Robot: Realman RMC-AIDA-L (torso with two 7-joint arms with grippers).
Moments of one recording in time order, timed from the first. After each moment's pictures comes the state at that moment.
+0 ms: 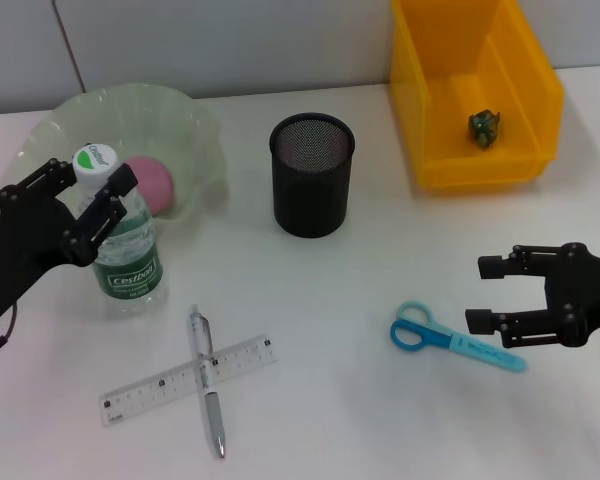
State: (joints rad) left arm -0.41 -2.07 0.85 0.25 1.21 1.50 -0.72; right arm 0.28 2.03 -0.83 -0.97 -1.92 -1.70 1.55
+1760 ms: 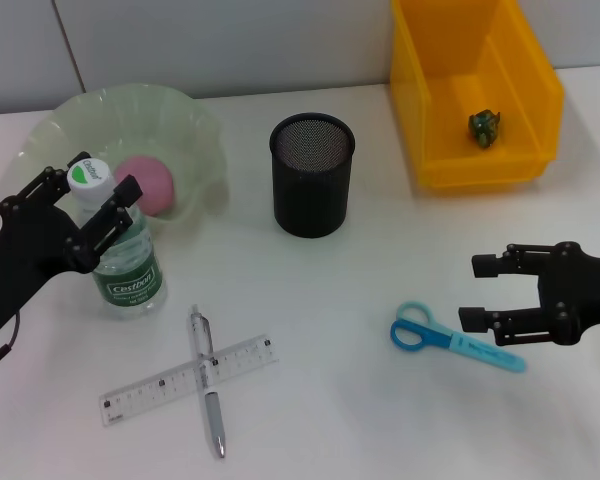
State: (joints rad) left arm -0.41 -2.07 0.84 0.20 1.20 1.47 -0.69; right arm 0.29 2.04 -0.83 -0.97 -1.92 -1.69 1.55
